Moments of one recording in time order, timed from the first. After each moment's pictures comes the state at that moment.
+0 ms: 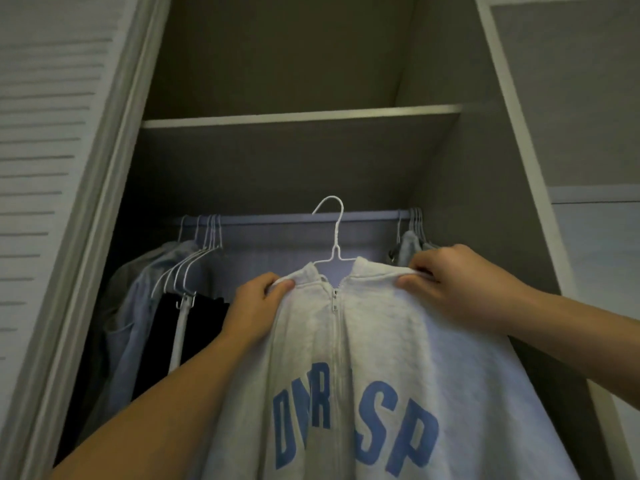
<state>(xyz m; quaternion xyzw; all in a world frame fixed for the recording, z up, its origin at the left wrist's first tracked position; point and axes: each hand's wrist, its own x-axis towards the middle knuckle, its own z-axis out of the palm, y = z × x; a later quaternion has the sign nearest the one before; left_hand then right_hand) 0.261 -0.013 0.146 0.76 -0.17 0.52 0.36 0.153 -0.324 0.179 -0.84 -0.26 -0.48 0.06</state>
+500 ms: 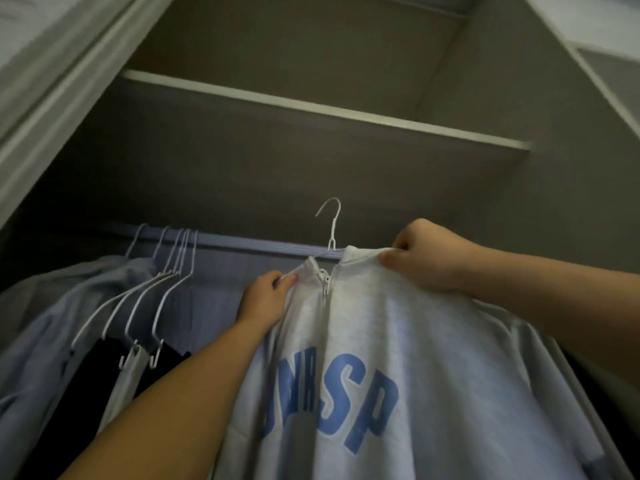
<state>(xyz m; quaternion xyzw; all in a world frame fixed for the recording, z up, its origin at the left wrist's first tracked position) 0.451 0.017 0.262 0.69 -0.22 0.53 0.44 0.242 -0.203 0.291 -0.86 -0.10 -0.50 0.08</state>
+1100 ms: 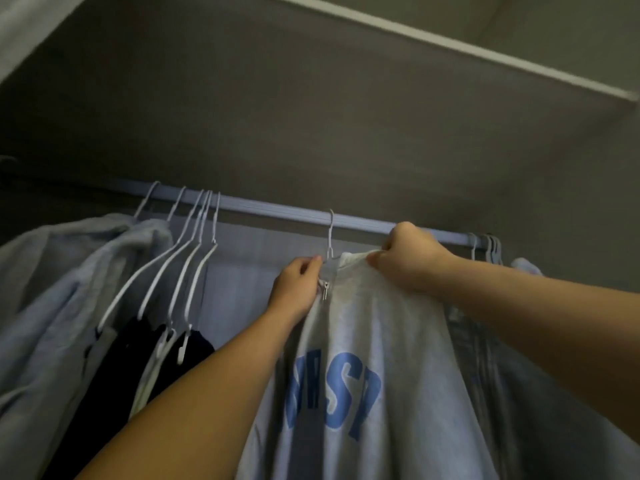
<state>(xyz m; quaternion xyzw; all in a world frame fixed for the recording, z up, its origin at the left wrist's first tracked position) 0.521 0.030 0.260 0.64 -0.27 0.45 0.56 0.363 -0.117 0.286 -0.85 -0.04 -0.50 0.14</state>
